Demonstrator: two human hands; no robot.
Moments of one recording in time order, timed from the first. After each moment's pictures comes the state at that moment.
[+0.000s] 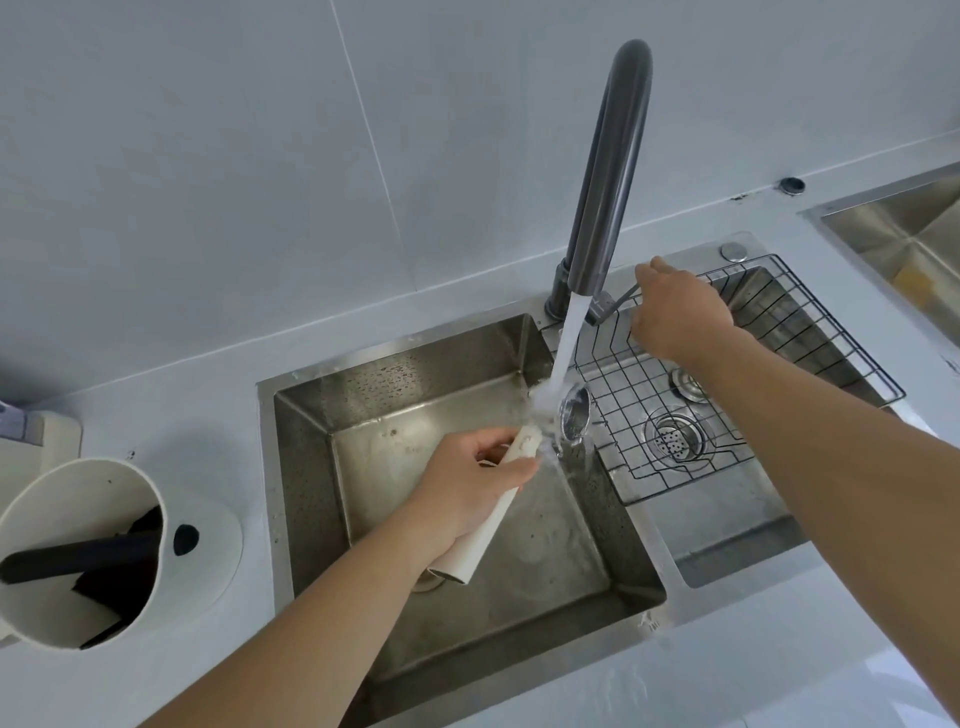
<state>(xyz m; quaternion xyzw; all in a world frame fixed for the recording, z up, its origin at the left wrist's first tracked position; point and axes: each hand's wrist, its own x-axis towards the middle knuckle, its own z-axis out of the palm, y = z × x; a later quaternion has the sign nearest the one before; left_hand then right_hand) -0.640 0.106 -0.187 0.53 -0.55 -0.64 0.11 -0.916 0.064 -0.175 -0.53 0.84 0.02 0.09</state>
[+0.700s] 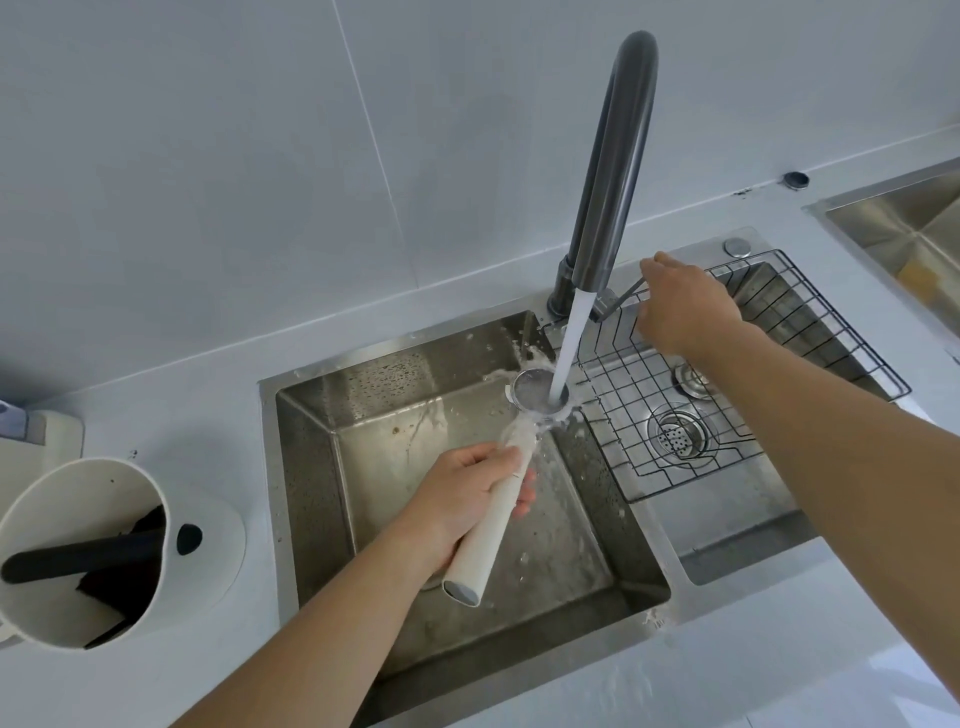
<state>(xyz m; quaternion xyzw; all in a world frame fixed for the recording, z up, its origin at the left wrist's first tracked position) -0.630 0.111 -0.193 0.52 -0.35 -0.77 0.14 -0.919 0.065 -0.177 -0.54 0.84 0.00 0.09</state>
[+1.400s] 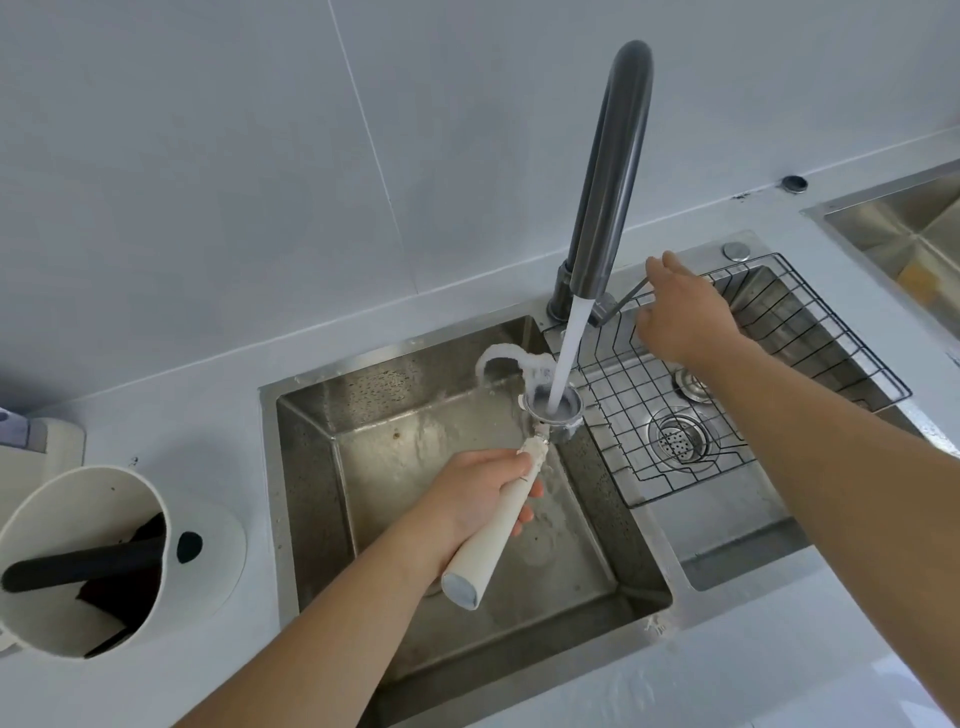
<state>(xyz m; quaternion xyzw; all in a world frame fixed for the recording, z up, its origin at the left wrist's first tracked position) -0.639 0.106 -0.188 0.53 -0.37 -0.76 0.08 -0.922 0.067 -0.185 -0.51 0.85 -0.07 0.13</state>
